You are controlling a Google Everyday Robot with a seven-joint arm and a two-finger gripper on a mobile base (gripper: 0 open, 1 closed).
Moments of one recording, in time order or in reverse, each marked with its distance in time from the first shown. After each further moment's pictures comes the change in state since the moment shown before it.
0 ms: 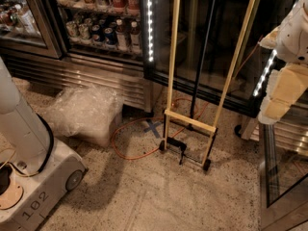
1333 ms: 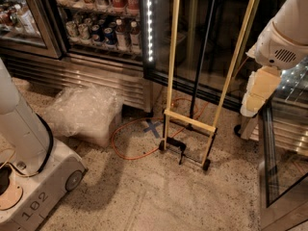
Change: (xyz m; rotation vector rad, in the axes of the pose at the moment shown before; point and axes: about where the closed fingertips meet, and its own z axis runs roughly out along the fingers) arm 0.003 -0.042 0.065 -0.070 0.001 0.074
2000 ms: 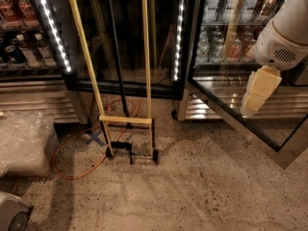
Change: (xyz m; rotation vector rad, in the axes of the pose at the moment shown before) arm 0.000 0.000 0.000 0.000 0.000 0.000
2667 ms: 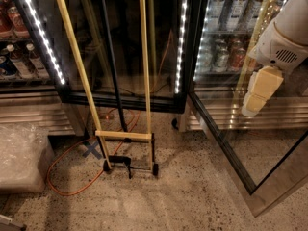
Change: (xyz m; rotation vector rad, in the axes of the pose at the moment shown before) arm 0.000 0.000 0.000 0.000 0.000 0.000
